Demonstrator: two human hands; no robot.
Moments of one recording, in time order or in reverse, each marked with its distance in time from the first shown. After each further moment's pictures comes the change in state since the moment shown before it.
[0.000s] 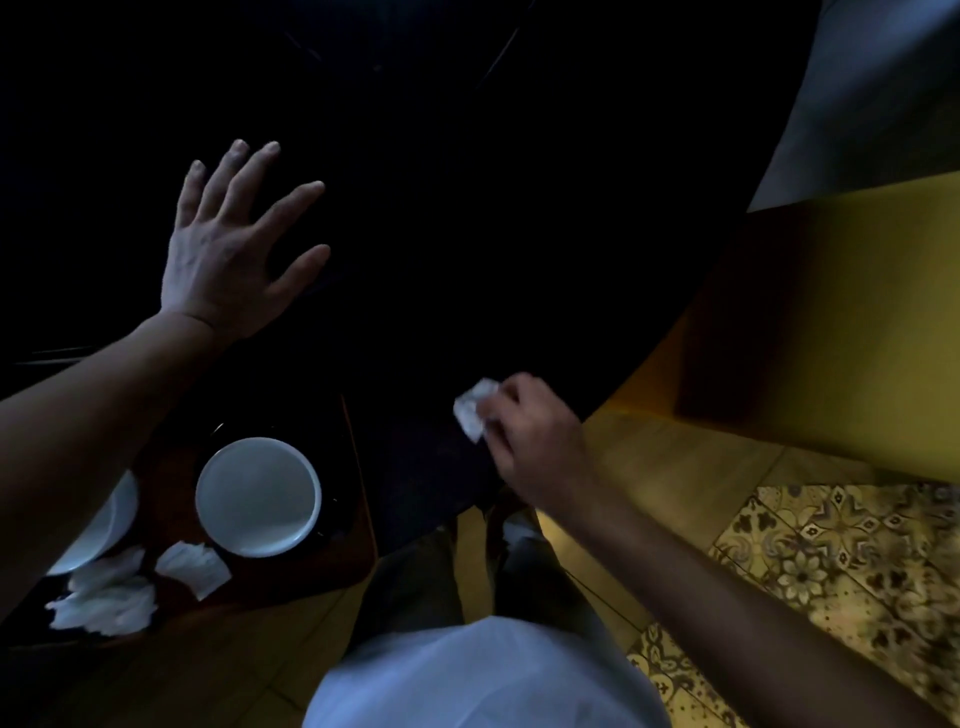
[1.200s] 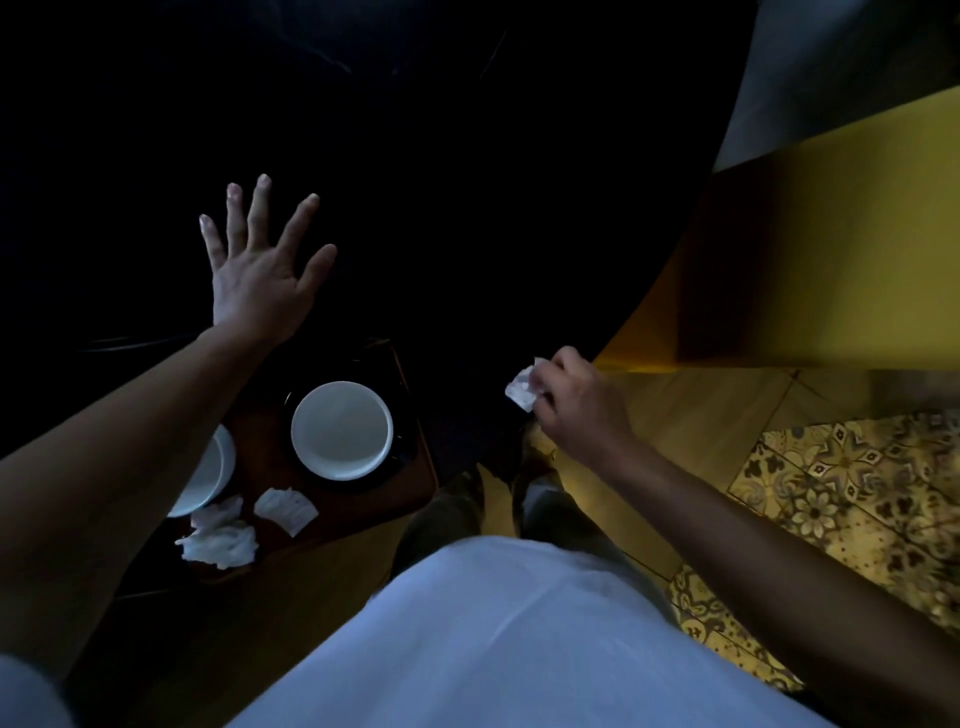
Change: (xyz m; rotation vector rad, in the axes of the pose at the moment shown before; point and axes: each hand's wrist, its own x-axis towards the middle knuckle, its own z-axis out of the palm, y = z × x) left_hand -0.046 -0.014 -0.026 -0.031 -0.261 -0.252; right_hand -0.047 -0.033 -0.020 -0.044 -0.022 0.192
